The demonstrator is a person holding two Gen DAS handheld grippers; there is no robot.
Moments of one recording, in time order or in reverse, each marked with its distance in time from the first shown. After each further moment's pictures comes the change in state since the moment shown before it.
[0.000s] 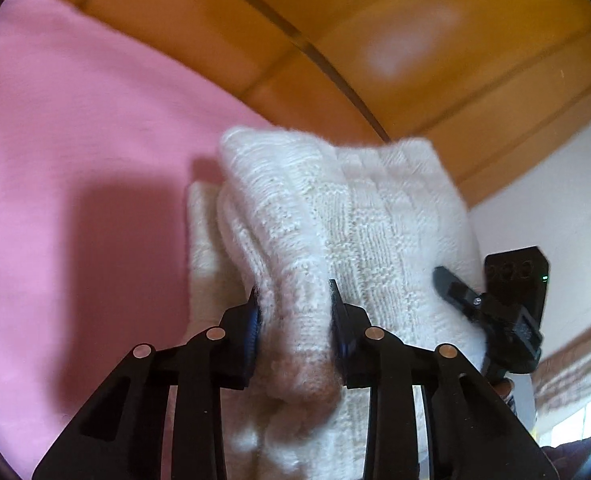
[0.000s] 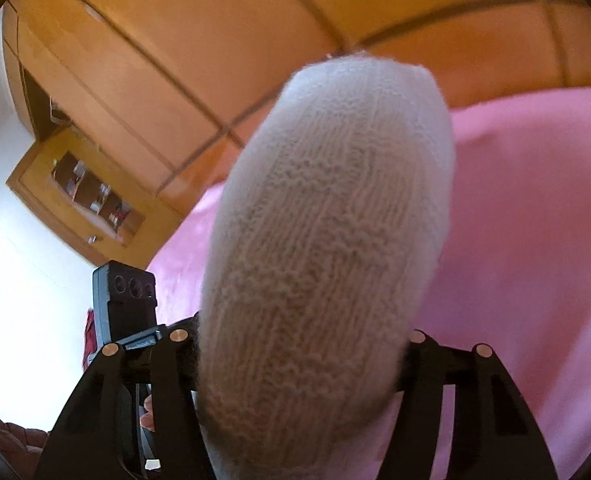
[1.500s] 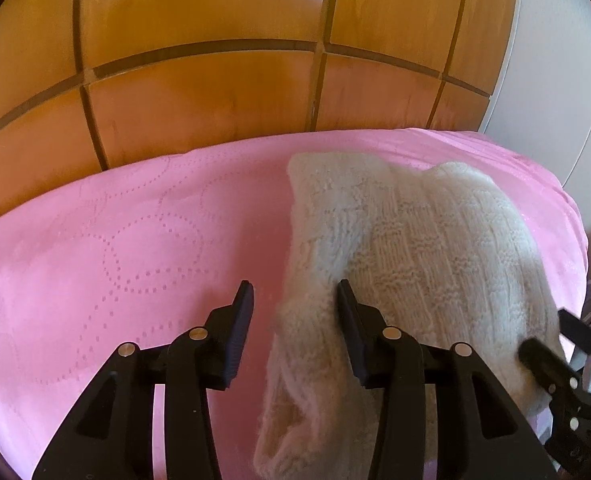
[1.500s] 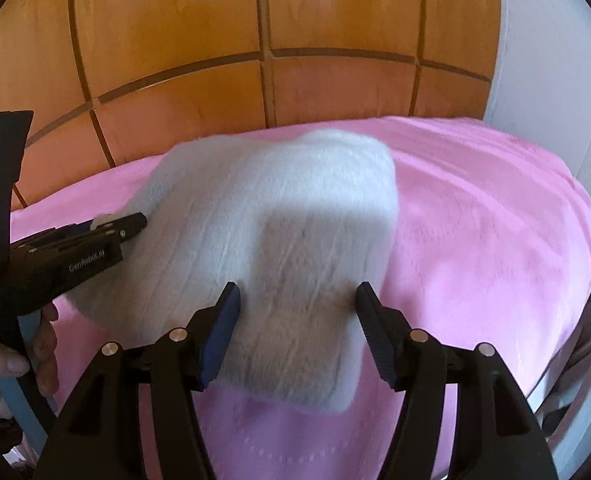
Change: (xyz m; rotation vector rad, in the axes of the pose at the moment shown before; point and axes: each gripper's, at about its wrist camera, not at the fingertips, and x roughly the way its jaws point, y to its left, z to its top) left arm 0.225 -0.199 -0.027 0.564 0.054 0.433; right arm -0.113 -0.090 -0.075 0.046 -0.184 -0.884
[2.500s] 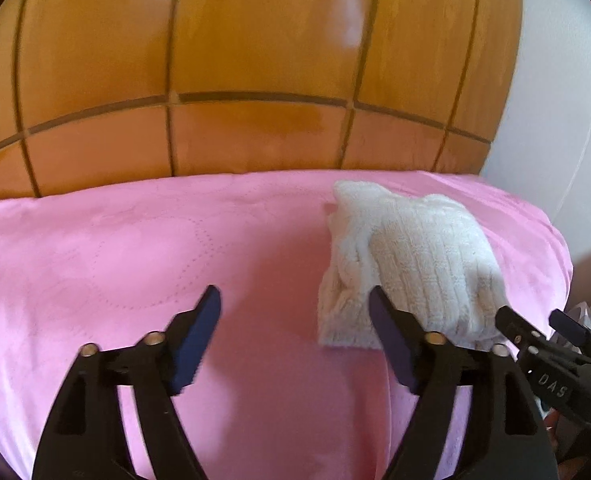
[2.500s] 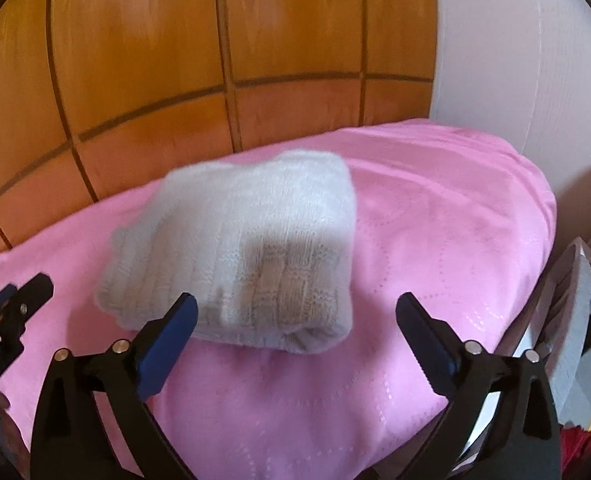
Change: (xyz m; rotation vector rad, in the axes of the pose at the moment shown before) left arm -0.129 0.032 -0.057 -0.095 -0.163 0.055; right arm -0.073 0.027 -0.022 0.143 -0.101 -0.148
